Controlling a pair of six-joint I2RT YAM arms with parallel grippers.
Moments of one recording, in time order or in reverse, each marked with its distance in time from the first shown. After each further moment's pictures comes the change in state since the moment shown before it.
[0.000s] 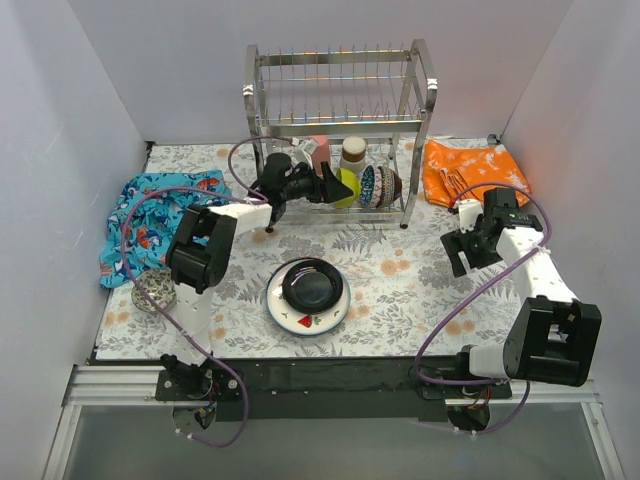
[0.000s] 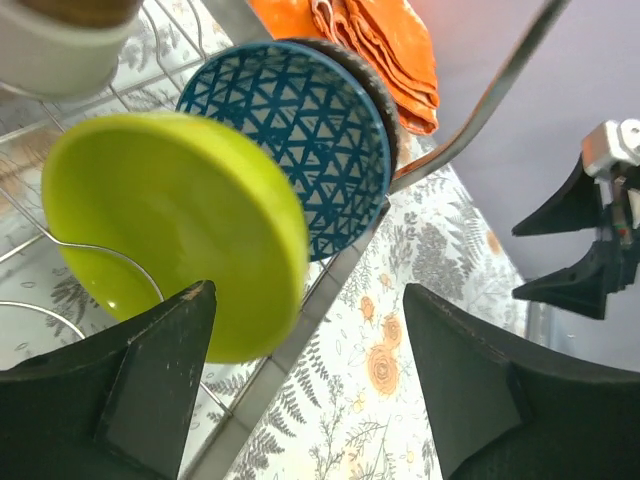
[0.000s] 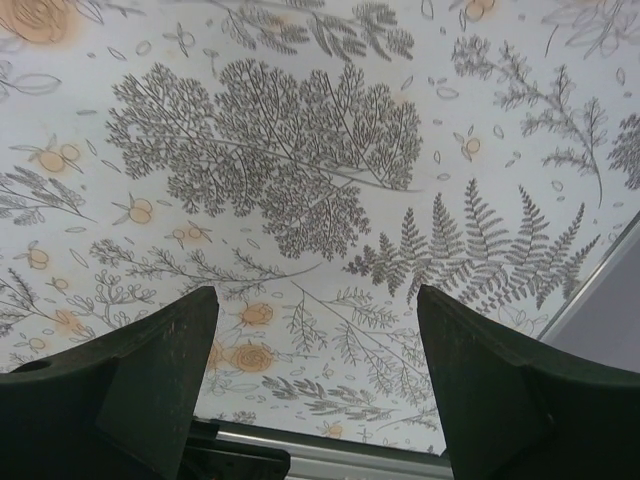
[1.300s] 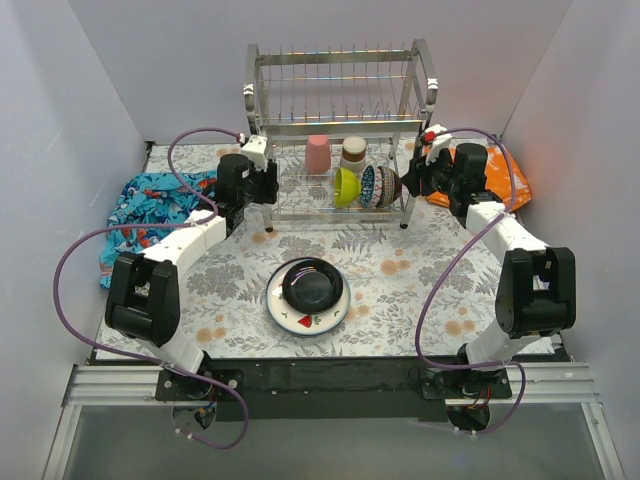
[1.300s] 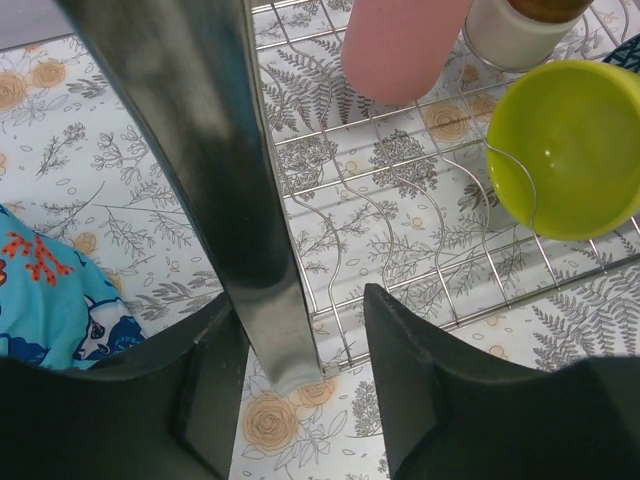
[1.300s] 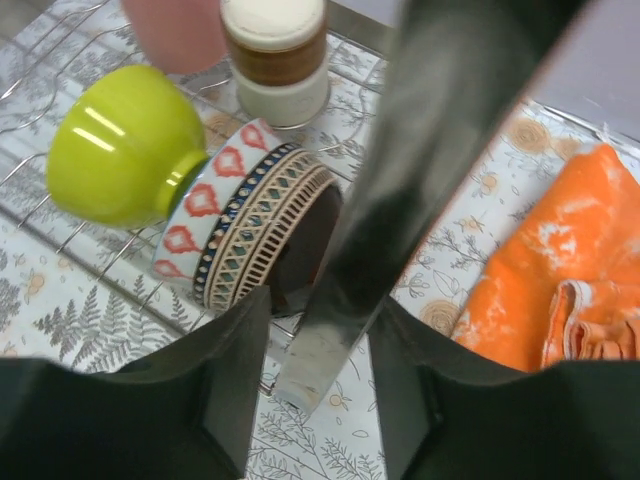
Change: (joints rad) left arm 0.100 -0.549 -0.274 -0.481 -0.657 0.591; right arm 0.197 0.279 0.151 0.974 -0.402 0.296
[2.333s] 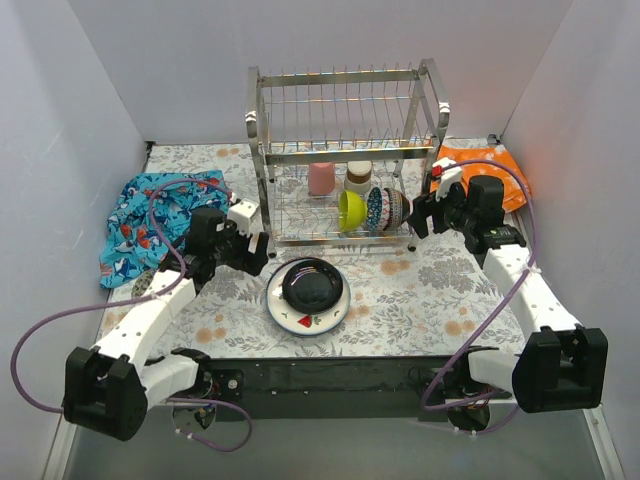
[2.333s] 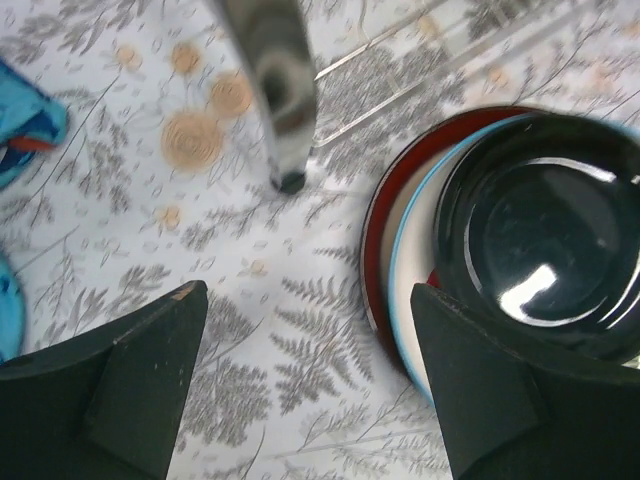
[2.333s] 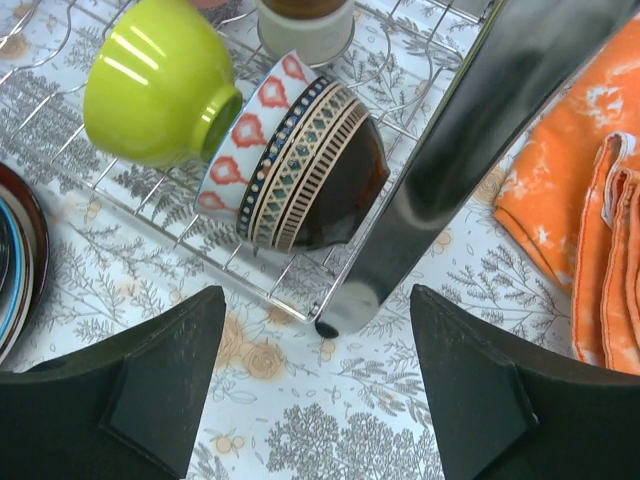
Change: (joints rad) left arm 0.023 -0.489 -0.358 -0.397 0.209 0.148; right arm 0.002 -0.397 -0.229 -0.294 0.048 -0.068
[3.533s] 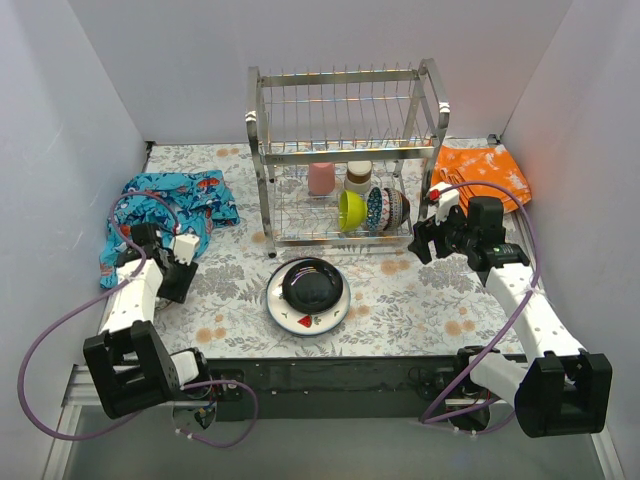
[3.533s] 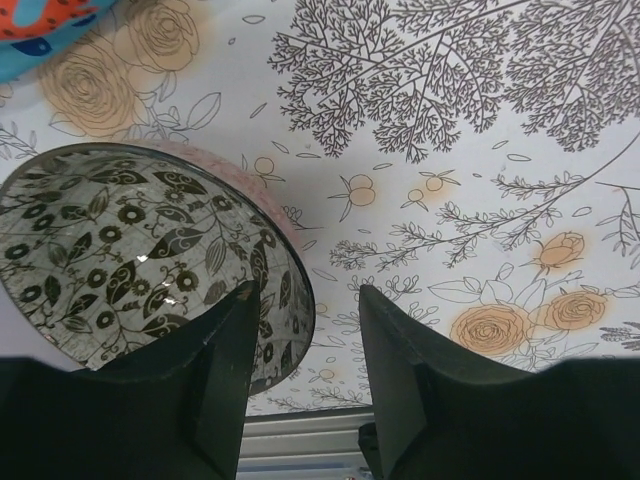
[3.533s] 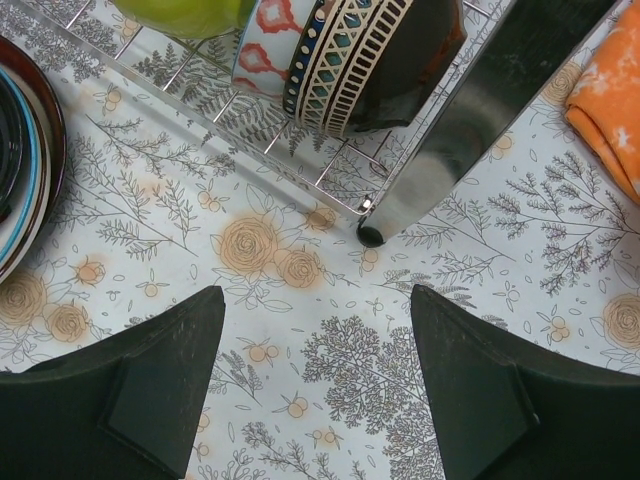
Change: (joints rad) left arm 0.600 0.075 0.005 -0.504 -0.179 0.519; right arm -0.001 -0.139 -0.116 -0.177 -0.008 -0.062
